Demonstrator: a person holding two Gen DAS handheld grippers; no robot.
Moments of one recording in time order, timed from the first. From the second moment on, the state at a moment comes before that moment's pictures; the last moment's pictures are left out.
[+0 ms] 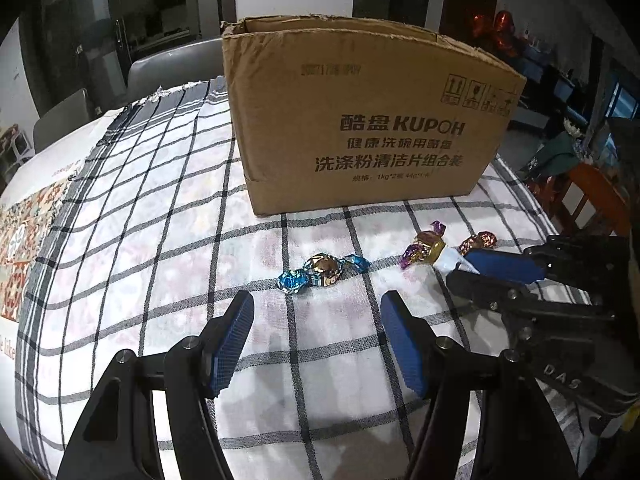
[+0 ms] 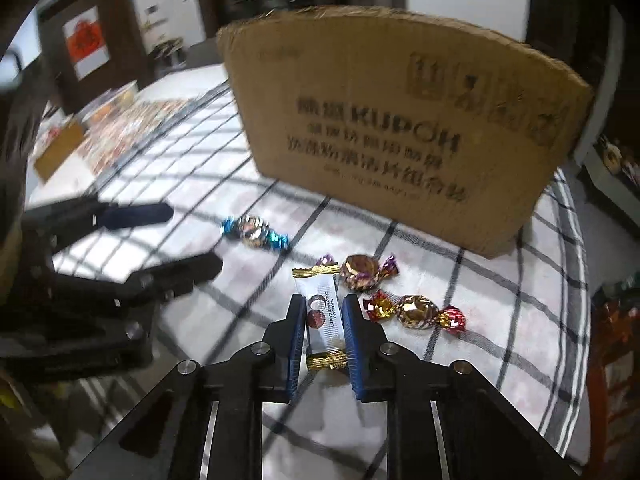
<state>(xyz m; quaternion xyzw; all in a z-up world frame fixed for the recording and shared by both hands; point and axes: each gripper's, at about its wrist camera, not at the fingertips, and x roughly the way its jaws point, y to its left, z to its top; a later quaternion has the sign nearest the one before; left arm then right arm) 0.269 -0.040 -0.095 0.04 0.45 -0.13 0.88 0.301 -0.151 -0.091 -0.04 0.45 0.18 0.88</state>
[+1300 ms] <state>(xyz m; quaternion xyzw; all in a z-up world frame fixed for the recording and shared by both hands) 0.312 -0.059 -0.129 0.13 0.43 -0.25 0.86 0.316 -0.141 -0.098 0.04 0.45 0.10 0.89</state>
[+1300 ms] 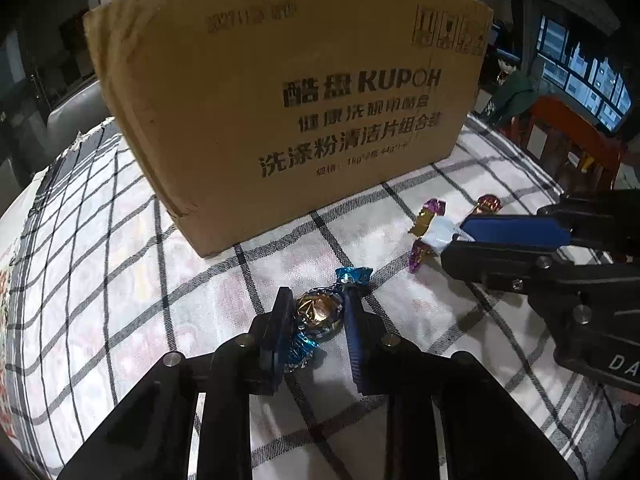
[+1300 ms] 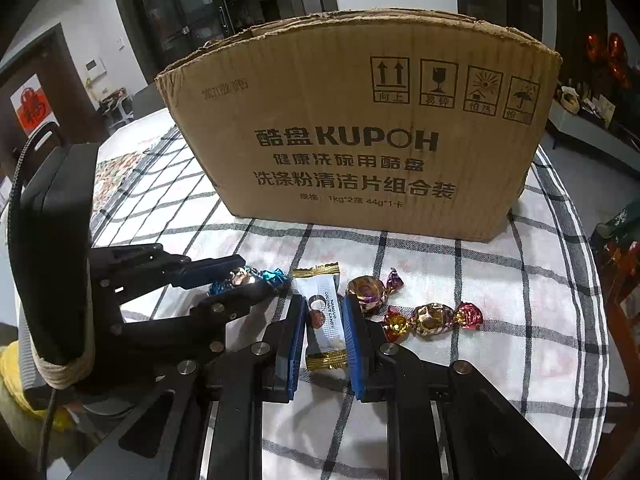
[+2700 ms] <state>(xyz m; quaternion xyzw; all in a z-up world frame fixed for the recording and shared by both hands) 0.352 -0.063 0.055 0.07 0.29 -0.22 0.93 0.348 -0.183 0.069 0.01 0.27 0.08 0.96</state>
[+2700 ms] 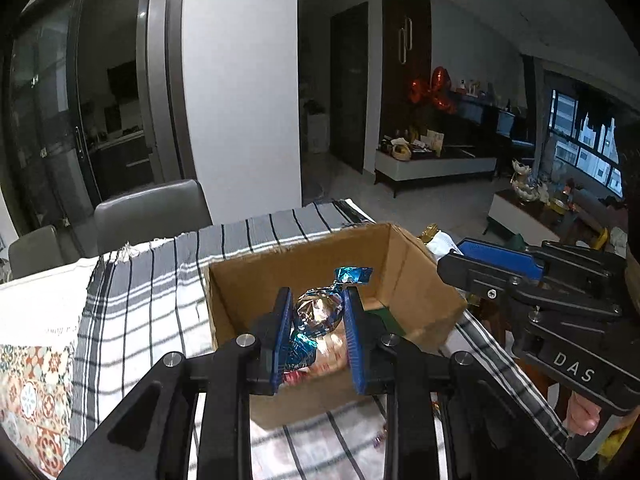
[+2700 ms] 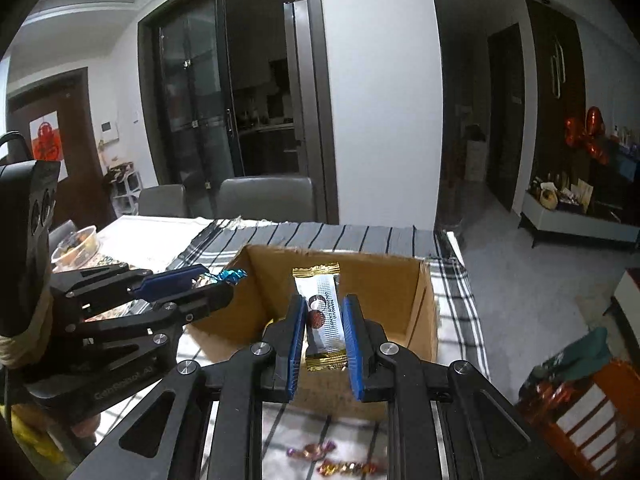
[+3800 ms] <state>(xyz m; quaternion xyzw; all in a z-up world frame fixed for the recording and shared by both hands) 0.282 -0.063 0.001 0.10 0.29 -0.18 0.93 0.286 -0.197 0.008 -0.01 0.31 0.08 0.95</state>
